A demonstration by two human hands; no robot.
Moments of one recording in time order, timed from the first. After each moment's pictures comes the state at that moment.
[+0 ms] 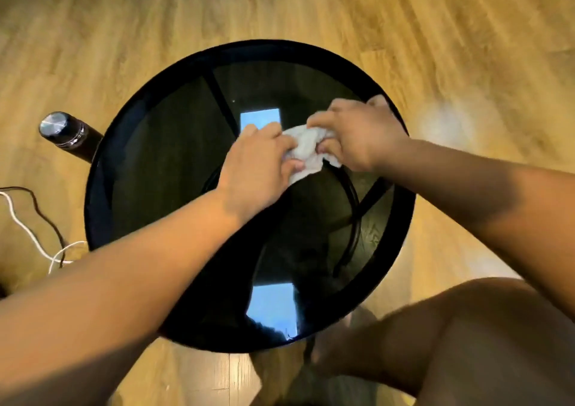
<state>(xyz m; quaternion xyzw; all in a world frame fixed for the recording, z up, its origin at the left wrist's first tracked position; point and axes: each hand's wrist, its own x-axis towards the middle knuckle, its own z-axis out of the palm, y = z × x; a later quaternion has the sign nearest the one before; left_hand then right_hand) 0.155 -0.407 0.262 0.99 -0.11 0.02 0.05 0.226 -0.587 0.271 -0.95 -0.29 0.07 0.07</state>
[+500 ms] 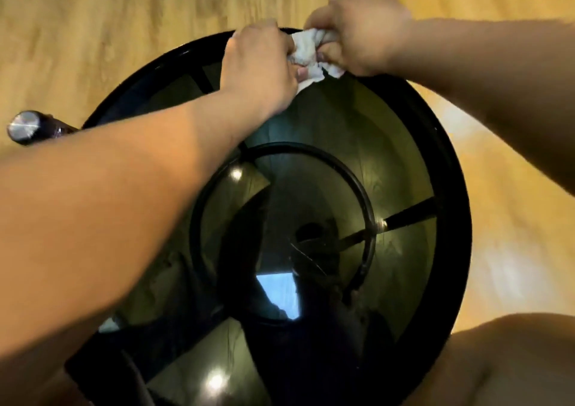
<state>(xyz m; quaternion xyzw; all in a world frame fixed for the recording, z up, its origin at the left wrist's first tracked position) 0.326 -0.391 0.260 1.00 0.01 0.07 0.01 0.399 -0.544 0.254 -0.95 -0.32 -0.03 0.03</state>
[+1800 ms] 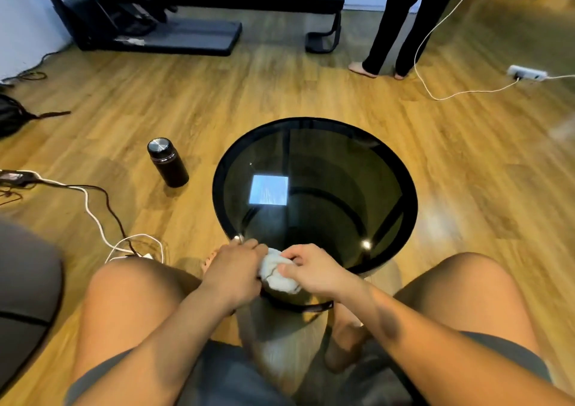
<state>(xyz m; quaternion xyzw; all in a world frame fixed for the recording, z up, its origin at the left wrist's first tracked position) -0.103 -0.302 0.314 0.98 -0.02 -0.14 0.11 -0.047 -0.468 0.310 -0.85 -0.18 0.34 0.35</state>
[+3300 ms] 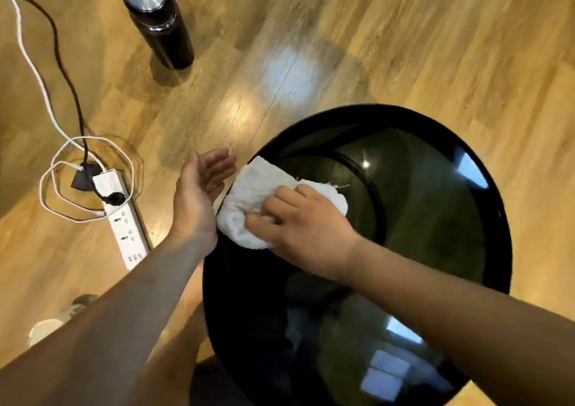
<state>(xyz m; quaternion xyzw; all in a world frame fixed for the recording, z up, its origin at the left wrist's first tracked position) 0.132 -0.151 0.243 0.38 0.54 0.12 0.75 0.227 -0.298 0.267 -0.71 -0.68 0.13 0.07</state>
